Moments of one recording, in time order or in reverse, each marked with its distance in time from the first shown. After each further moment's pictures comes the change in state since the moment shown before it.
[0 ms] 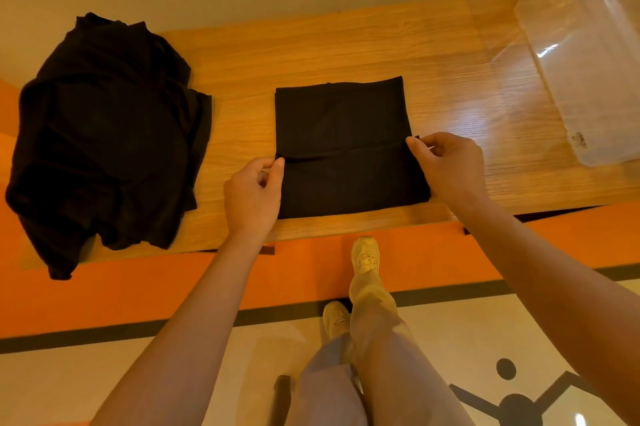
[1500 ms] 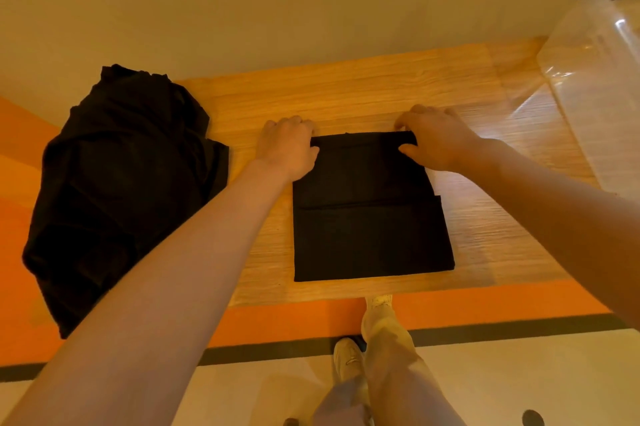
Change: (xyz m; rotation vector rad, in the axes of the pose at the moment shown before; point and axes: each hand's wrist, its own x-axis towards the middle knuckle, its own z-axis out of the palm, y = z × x) left_hand 0.151 0.059 0.020 0.845 -0.365 0.411; right_hand 0.125 -0.065 0.009 -0.781 -0.420 -0.472
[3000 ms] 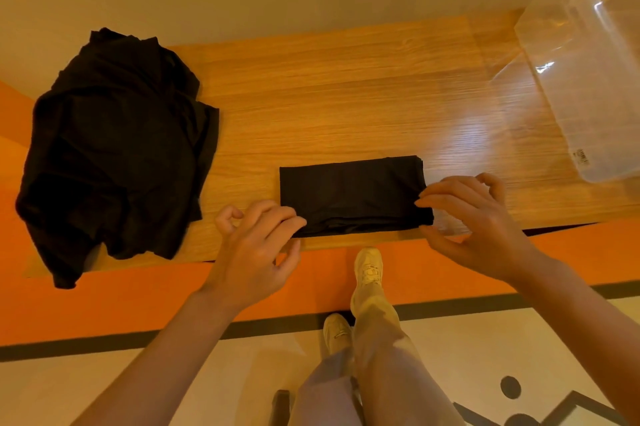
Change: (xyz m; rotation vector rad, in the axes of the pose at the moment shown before) left_hand -0.206 0.003 0.062 -0.126 0.480 0.330; right_hand -0.189 0.003 0.073 0.229 0.454 -0.340
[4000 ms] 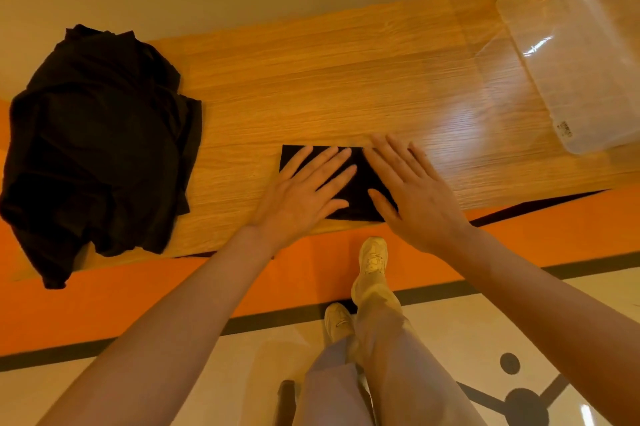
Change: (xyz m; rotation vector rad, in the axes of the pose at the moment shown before) left_hand 0.065 0.006 0.056 0.113 -0.102 0.341; right_hand 0.030 -0.029 0.045 -0.210 -0.140 0.179
